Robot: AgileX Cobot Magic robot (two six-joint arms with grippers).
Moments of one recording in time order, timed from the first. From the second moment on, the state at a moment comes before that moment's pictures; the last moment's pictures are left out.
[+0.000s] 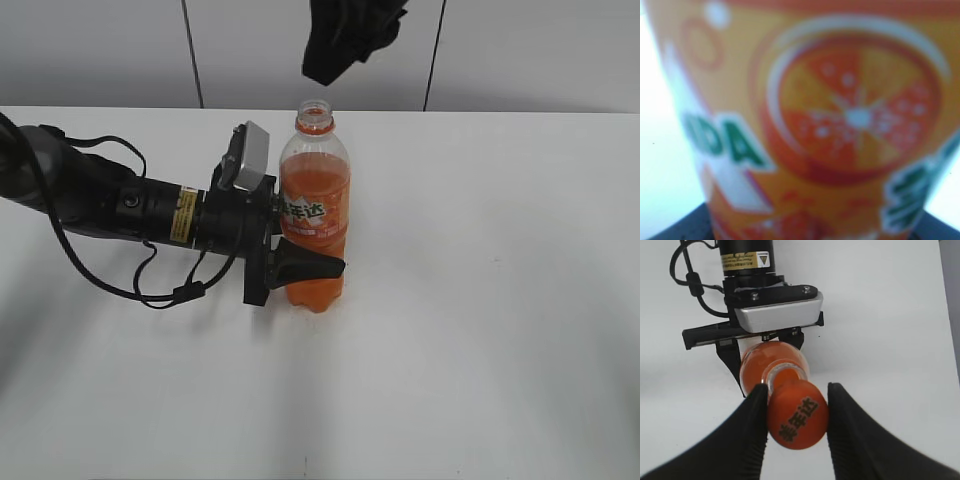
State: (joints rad) left arm -0.31 2.27 -1.21 1.51 -1.12 -0.65; right arm 0.66 1.87 -1.92 0.16 1.23 -0.86
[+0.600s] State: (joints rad) left arm -0.31 2.27 -1.21 1.51 -1.12 -0.65; right arm 0.35 1.86 -1.87 0.10 1.23 -0.28
